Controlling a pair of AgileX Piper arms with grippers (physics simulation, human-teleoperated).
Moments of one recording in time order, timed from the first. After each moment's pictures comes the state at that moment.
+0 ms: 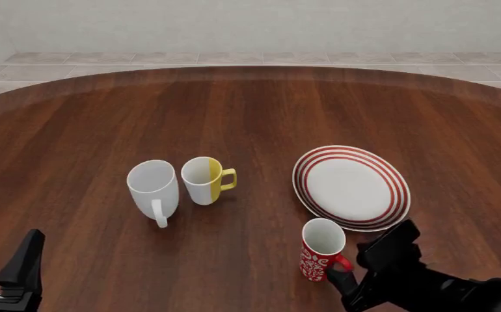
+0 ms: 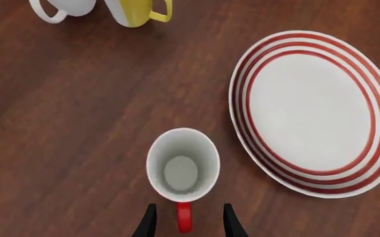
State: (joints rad) left arm 0.00 0.00 -0.02 0.00 -0.02; right arm 0.55 1.10 -0.25 -0.05 -0.08
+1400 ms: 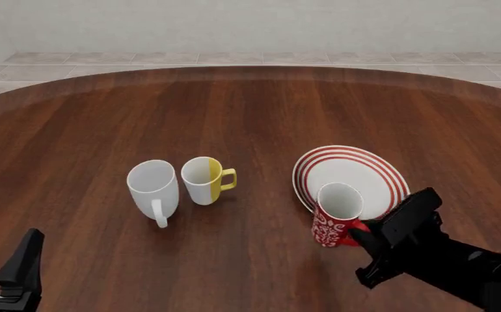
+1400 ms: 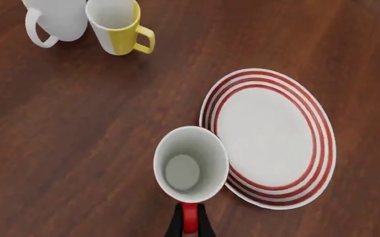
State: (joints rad) left arm 0.00 0.00 -0.02 -0.01 -0.03; right arm 0.47 0.97 -0.40 0.16 -0.23
